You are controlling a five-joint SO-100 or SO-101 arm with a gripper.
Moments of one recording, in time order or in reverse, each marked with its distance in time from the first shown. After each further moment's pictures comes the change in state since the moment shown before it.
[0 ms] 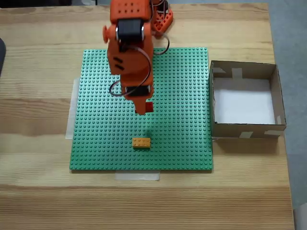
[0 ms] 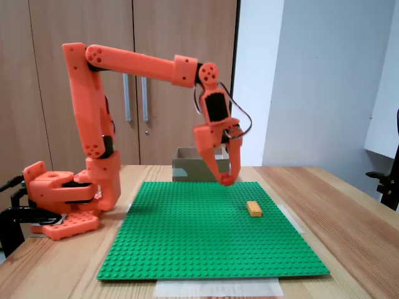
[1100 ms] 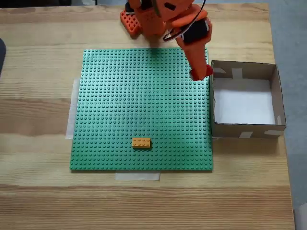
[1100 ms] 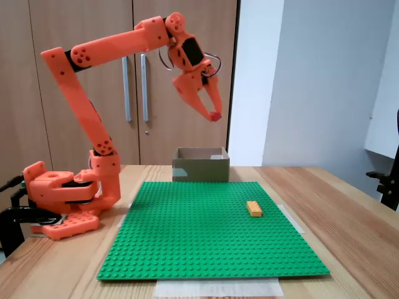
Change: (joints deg) arm -23.4 13.5 -15.7 9.8 6.7
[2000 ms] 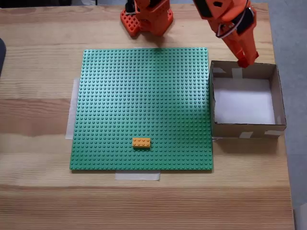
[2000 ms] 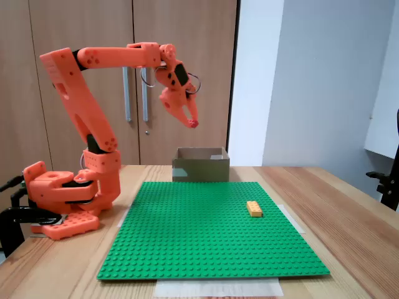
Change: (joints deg) arm -21.9 0.0 13.4 -15.2 -0.2
